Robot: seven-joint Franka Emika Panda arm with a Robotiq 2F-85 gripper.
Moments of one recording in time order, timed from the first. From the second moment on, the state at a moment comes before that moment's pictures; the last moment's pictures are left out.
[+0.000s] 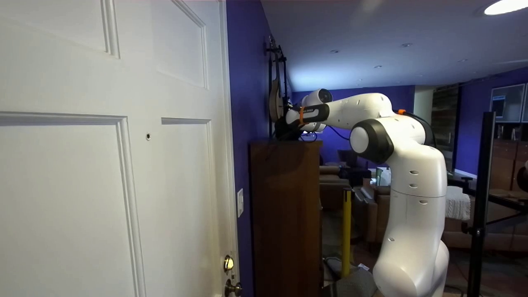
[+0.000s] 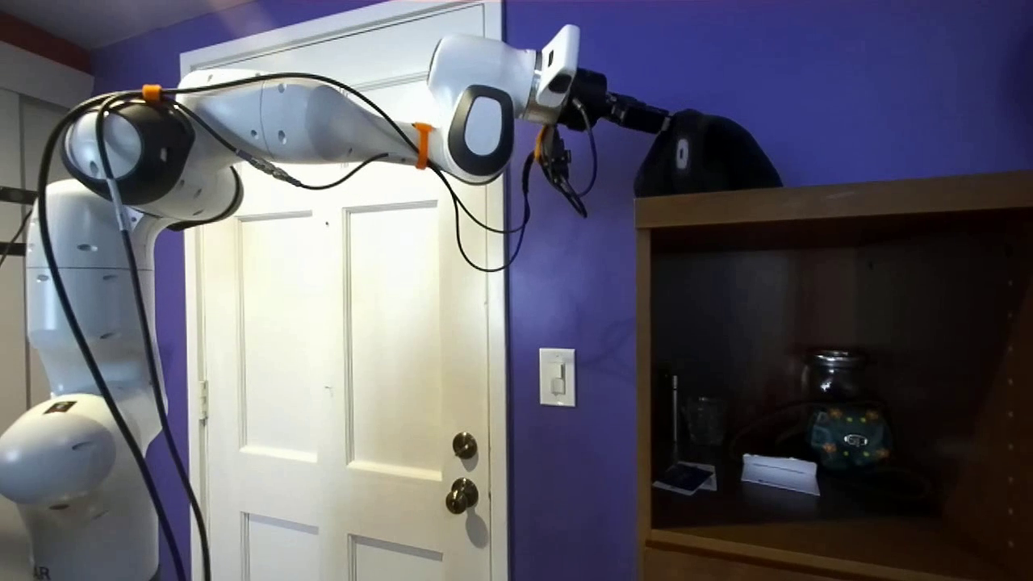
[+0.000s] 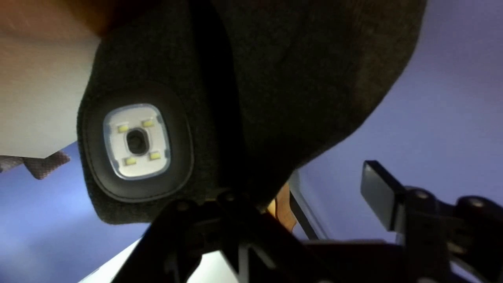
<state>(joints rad) -0.50 -0.01 -0.34 -1.63 0.15 3.03 0.41</state>
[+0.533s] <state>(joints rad) -0.50 -0.07 -0.33 -1.59 0.01 2.65 0.41</state>
